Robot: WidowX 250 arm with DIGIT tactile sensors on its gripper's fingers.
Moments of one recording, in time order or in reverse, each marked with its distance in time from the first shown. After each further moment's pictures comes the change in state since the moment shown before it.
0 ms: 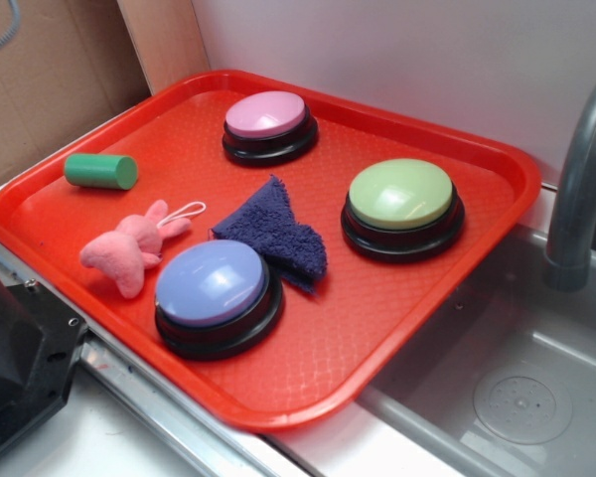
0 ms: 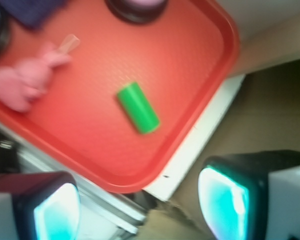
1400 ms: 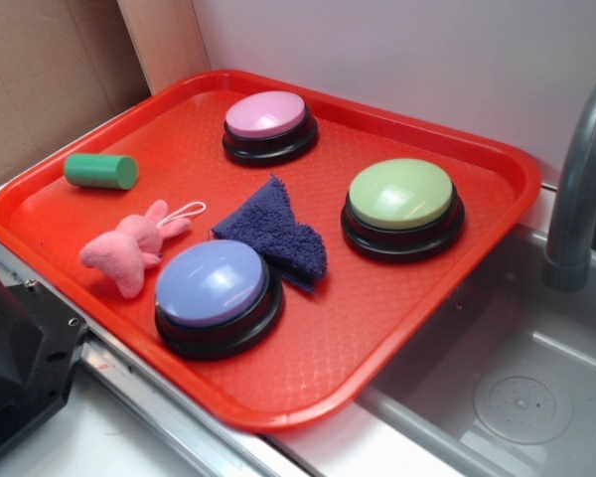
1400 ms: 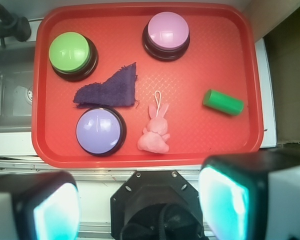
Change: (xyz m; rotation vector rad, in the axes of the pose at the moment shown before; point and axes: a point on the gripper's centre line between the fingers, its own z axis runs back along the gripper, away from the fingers) arm 0.058 -0.110 0.136 -0.244 -0.113 0.729
